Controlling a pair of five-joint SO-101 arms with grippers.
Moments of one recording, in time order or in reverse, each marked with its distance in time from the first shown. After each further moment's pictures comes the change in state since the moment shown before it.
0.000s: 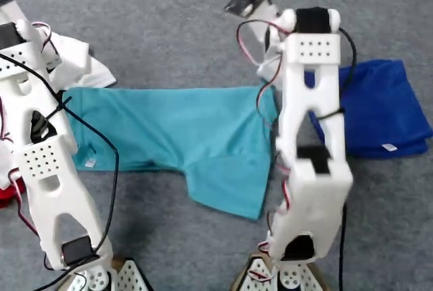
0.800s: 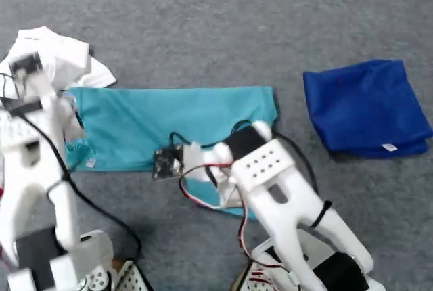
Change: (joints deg) left arm 0.7 -74.0 124.2 -44.8 -2.7; right arm -29.7 -47.3 76.6 -14.9 5.6
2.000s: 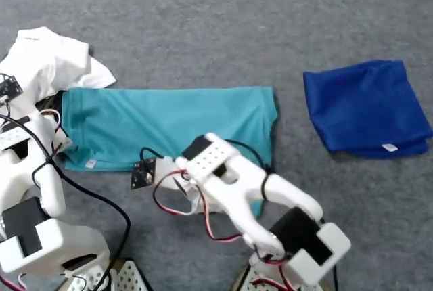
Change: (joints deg) left arm -8.4 16.3 -3.0 -12.5 2.2; right arm -8.6 30.1 -1.5 -20.6 -9.2
